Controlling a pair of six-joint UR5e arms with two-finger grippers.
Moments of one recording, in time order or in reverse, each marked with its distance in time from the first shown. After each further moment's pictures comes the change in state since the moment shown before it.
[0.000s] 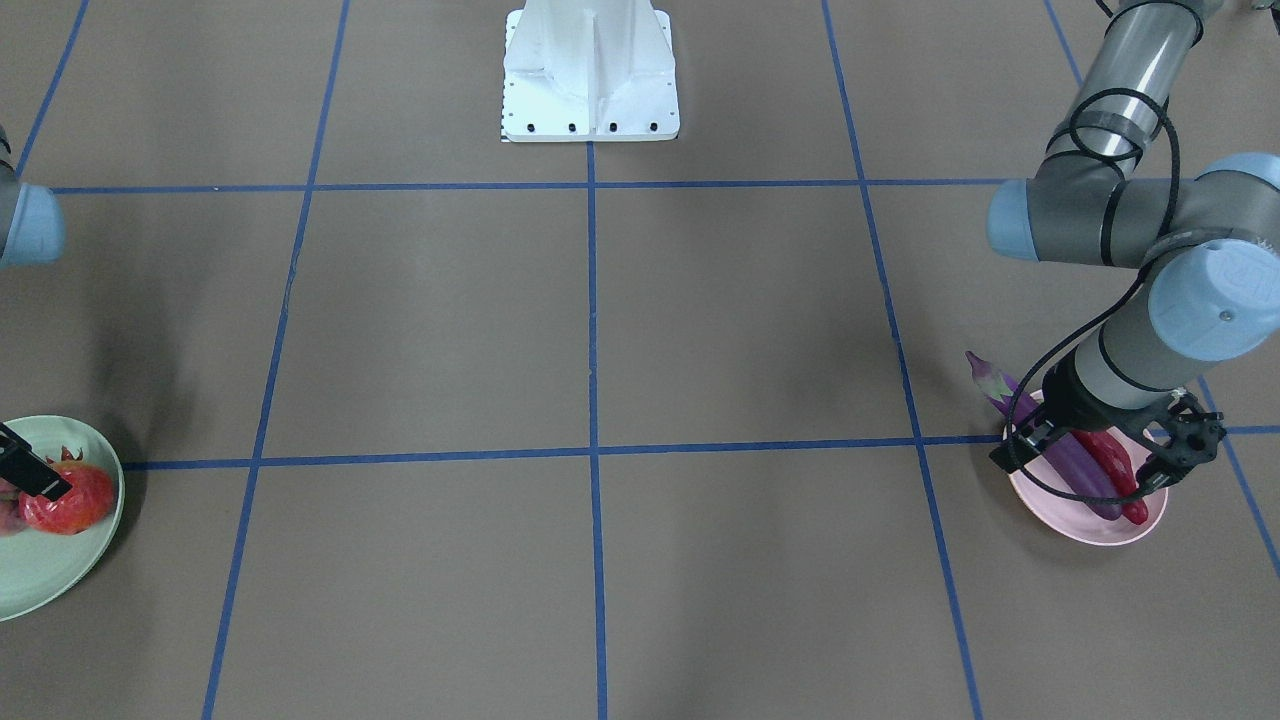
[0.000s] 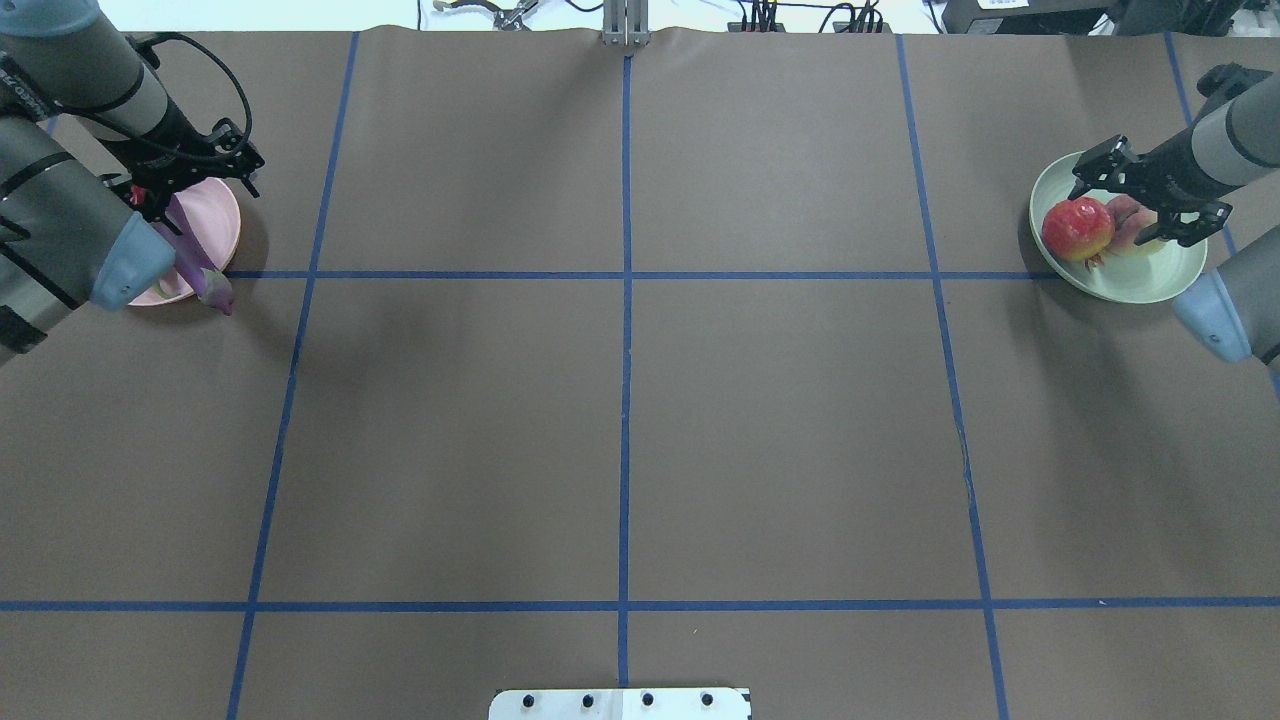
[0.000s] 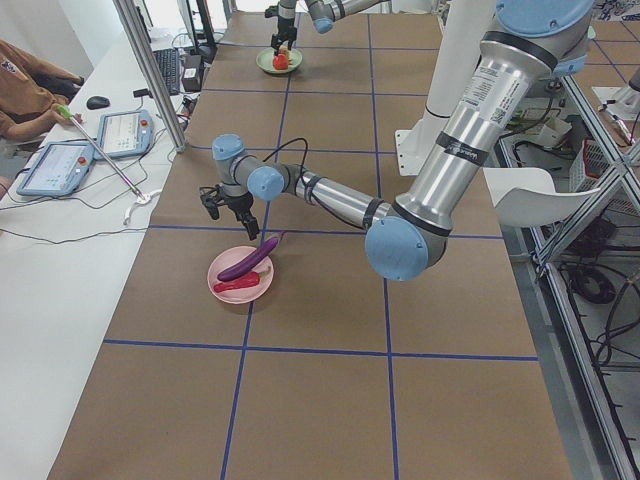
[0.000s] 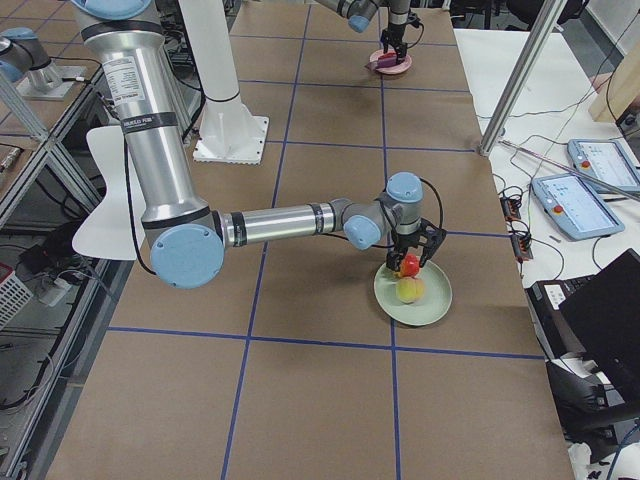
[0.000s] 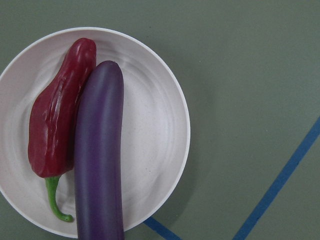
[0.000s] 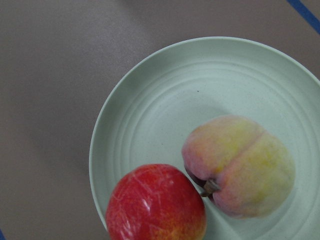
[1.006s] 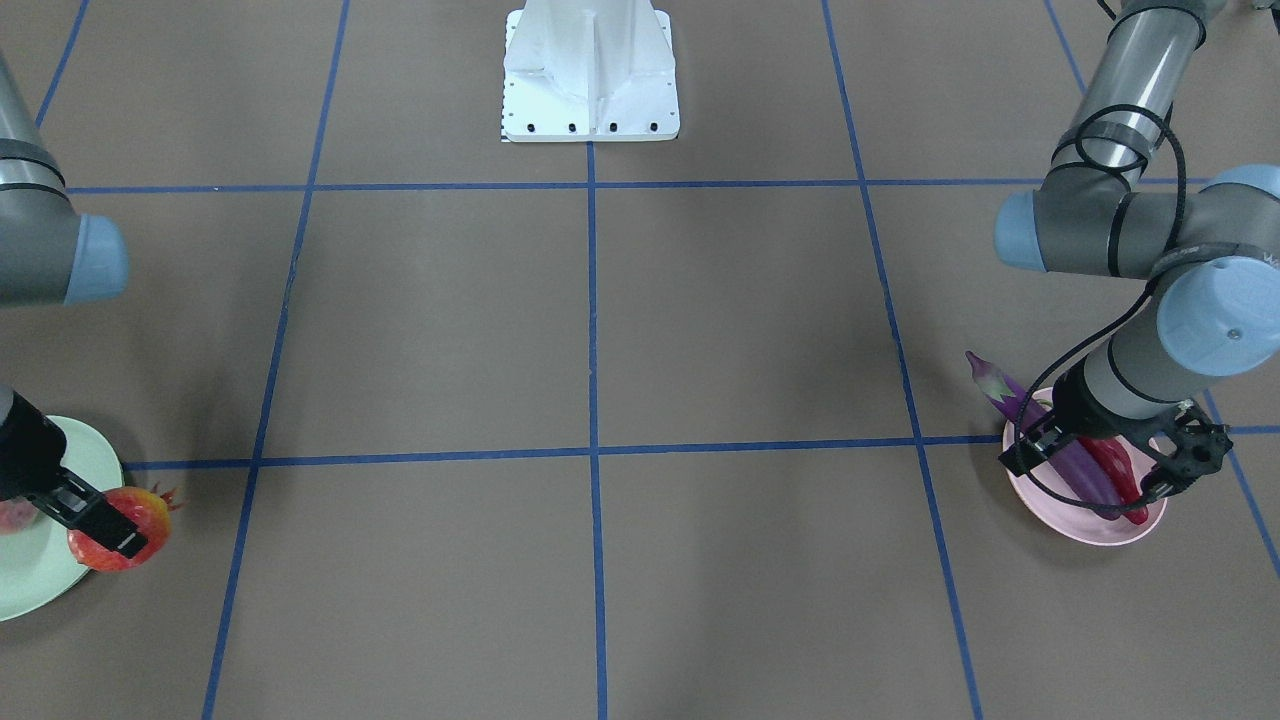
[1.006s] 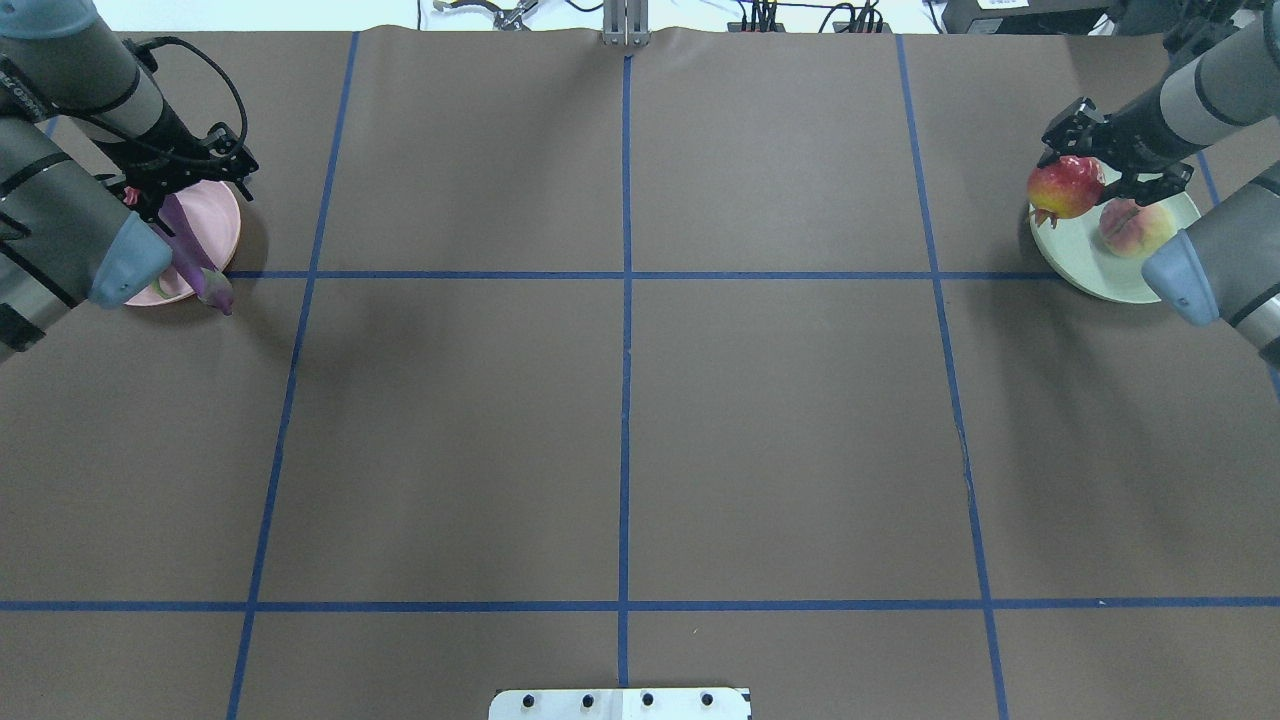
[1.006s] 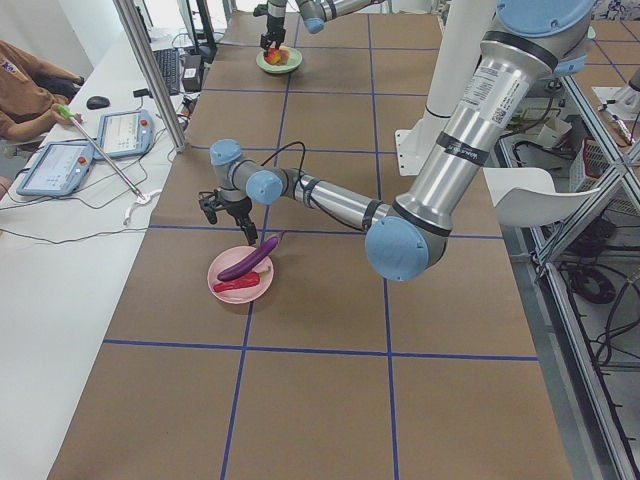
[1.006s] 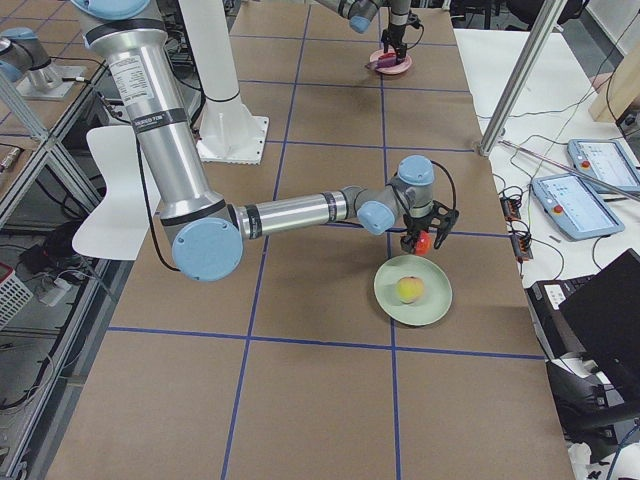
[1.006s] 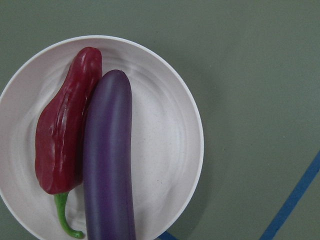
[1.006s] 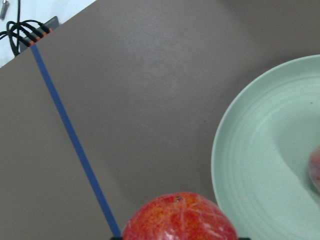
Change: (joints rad) left arm -0.004 0.000 0.026 -0.003 -0.001 0.034; right arm 0.005 0.049 -0.022 0.004 0.002 -0.009
